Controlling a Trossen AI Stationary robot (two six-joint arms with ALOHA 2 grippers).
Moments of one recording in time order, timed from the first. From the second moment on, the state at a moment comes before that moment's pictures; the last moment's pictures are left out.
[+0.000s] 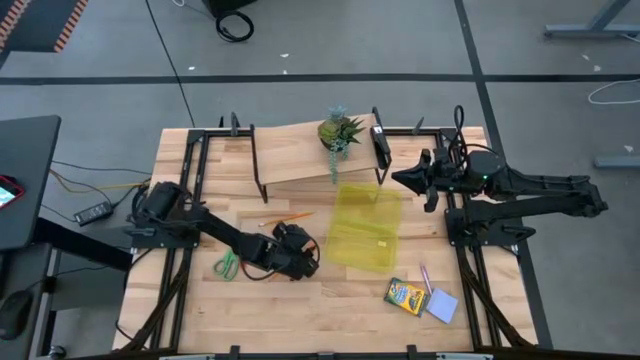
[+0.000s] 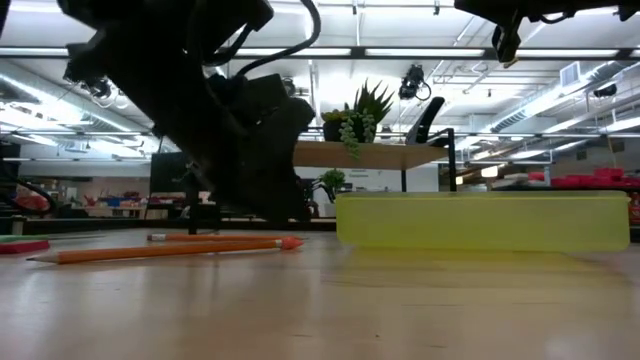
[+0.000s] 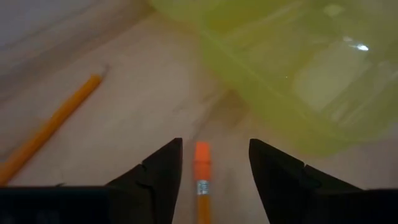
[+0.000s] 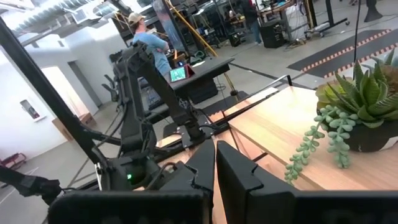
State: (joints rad) left arm -0.38 1.89 0.94 0.02 -0.69 -0.89; right arm -0.08 0.57 0.58 -0.03 0.04 0.41
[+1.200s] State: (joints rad) left arm -0.44 2.05 0.94 0.16 -0.82 -0.93; right arm -0.09 0.57 0.58 0.02 0.02 0.44
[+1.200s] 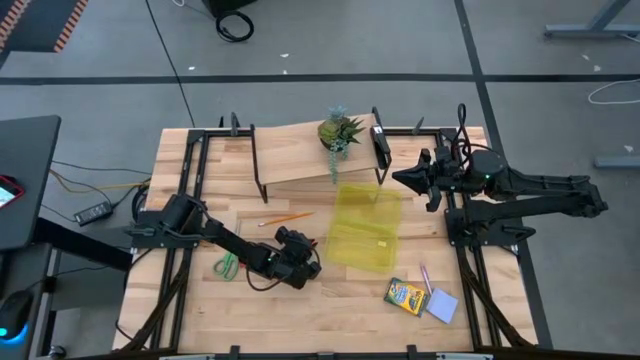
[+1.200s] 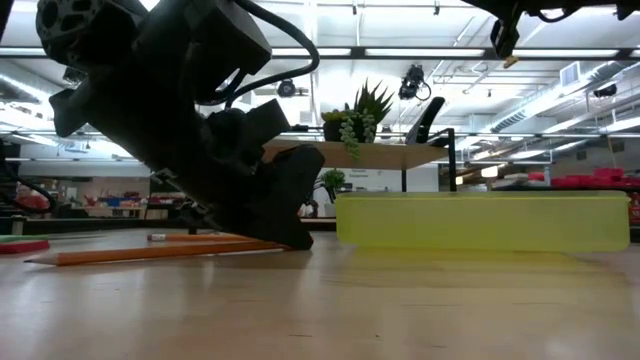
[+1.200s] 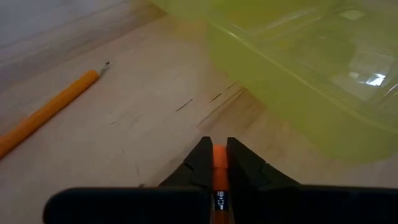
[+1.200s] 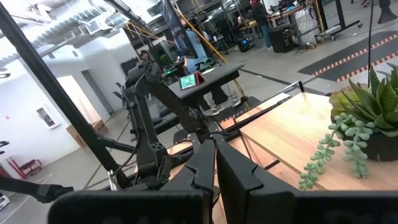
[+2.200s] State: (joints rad) left arm -0.41 1.89 0.94 0.16 -0.73 -0.71; right arm -0.09 0.57 0.58 0.03 0.02 0.44
